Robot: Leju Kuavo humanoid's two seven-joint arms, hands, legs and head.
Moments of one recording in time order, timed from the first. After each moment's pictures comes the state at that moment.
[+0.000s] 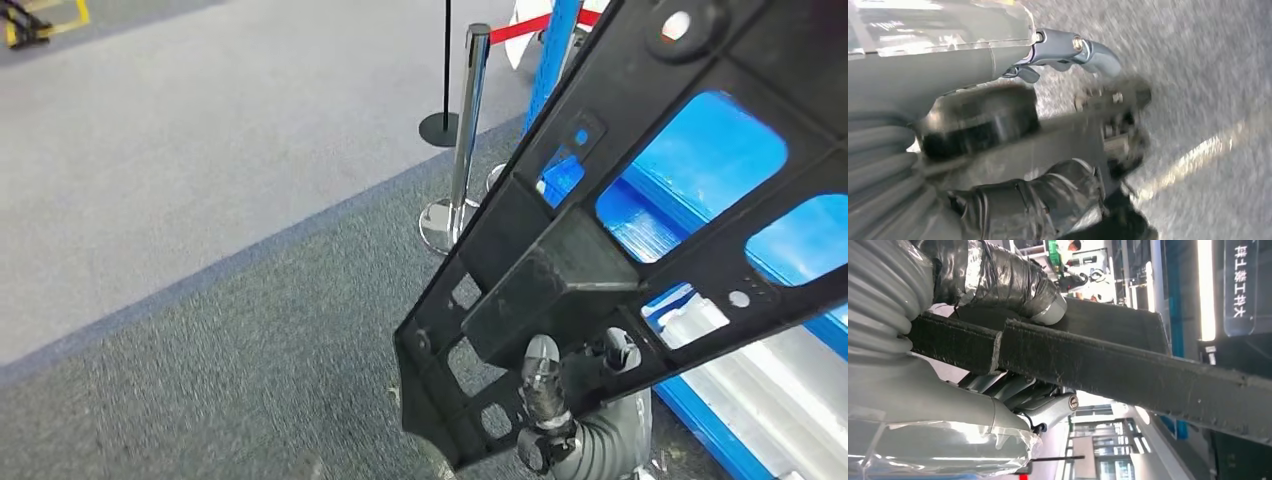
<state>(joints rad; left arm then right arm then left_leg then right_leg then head) -0.11 -0.01 -0.94 -0.19 0.95 0.51 -0.24 -0.07 -0.13 0.74 -2.01 0.15 -0.70 -0.27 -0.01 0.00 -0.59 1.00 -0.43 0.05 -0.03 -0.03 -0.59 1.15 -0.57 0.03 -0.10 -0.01</state>
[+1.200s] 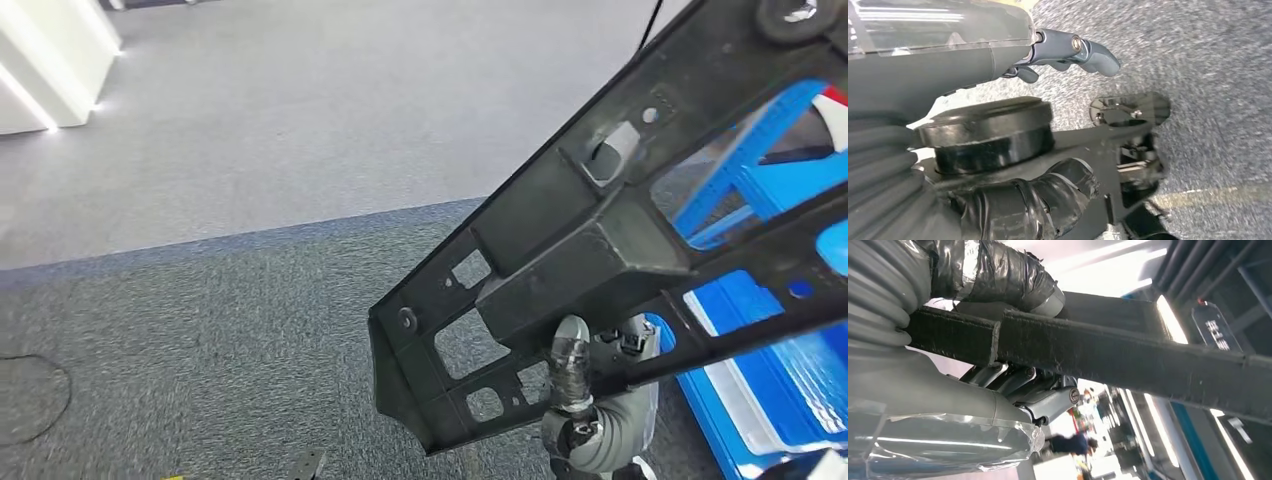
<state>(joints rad) -0.12 -0.01 -0.95 -0.19 0.90 0.52 -0.12 -0.10 -0.07 0.72 -1.97 -0.10 -0.69 -0.48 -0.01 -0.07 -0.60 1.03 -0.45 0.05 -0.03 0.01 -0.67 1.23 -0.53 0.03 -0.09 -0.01</state>
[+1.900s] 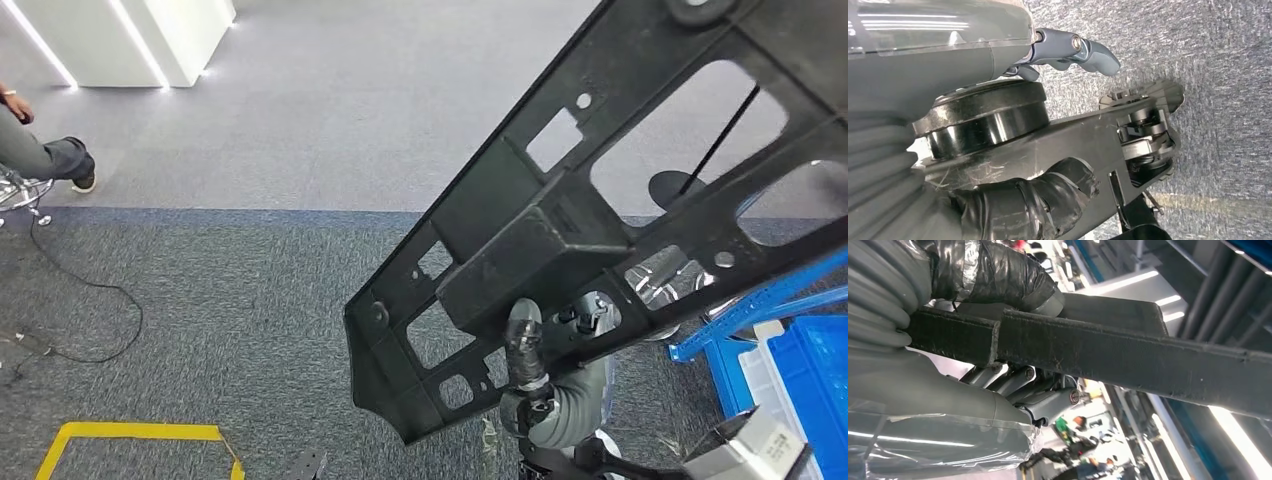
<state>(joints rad) -0.12 -0.01 -0.96 -0.19 0.91 0.52 -0.11 -0.17 -0.04 0.76 -1.89 -0.13 -0.68 -0.48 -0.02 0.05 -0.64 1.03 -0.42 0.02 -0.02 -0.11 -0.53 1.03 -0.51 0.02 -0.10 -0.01</state>
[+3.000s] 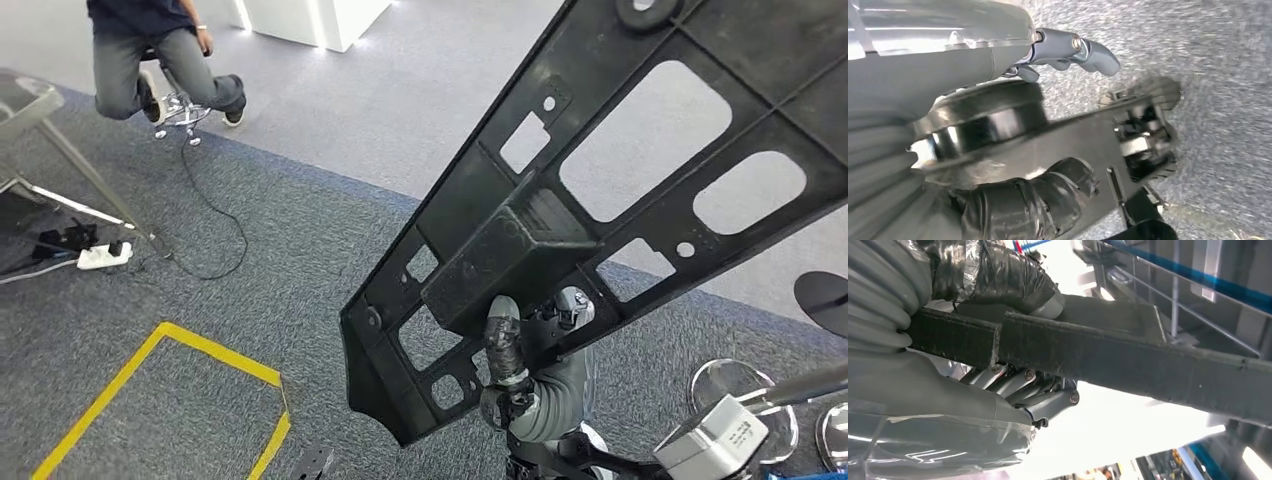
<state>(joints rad) -0.14 -0.02 -0.98 -0.19 0.87 0.52 -0.07 -0.18 -0.02 0.77 -1.86 -0.10 -0.69 -0.46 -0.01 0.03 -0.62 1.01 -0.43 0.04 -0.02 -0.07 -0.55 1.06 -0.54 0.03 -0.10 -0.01</state>
